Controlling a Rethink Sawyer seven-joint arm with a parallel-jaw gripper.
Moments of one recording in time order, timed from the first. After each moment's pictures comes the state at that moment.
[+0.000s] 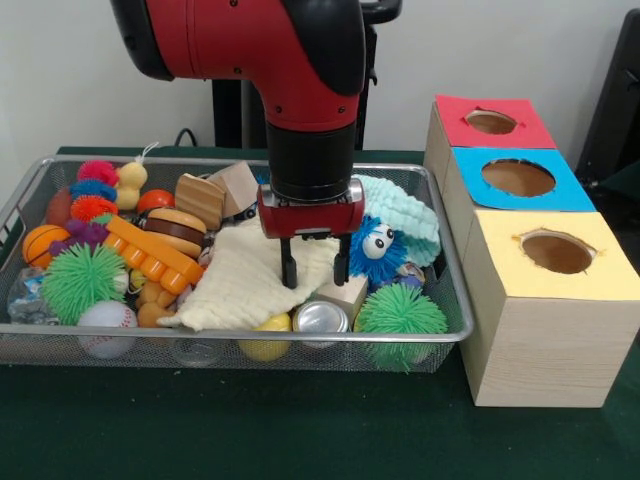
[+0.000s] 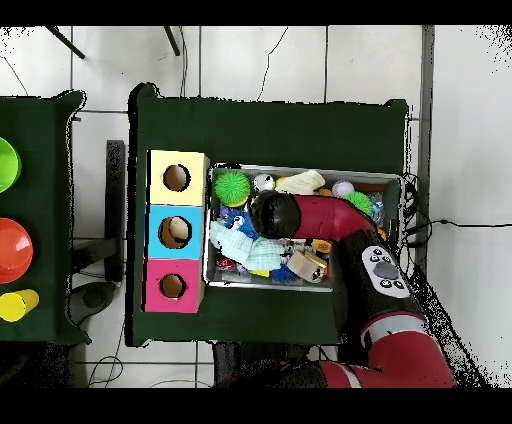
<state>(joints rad) -0.42 -0.48 0.19 1.56 -0.27 0.44 1.57</state>
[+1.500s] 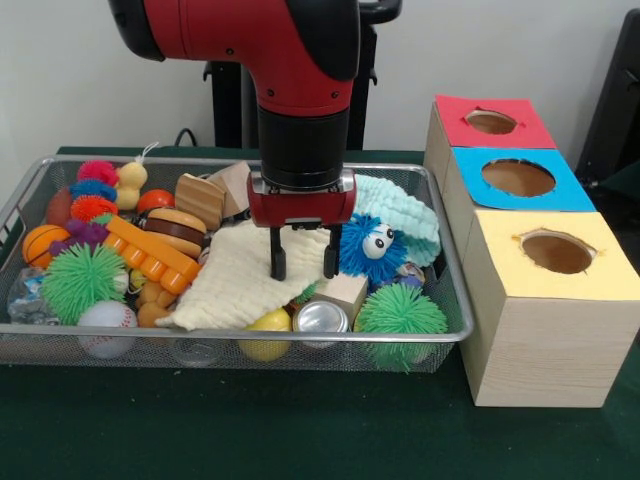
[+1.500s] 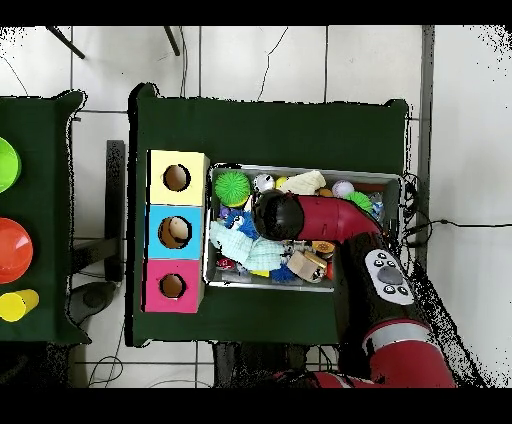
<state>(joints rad) -0.41 -0.51 0.17 1.57 -0.27 0.44 1.57</state>
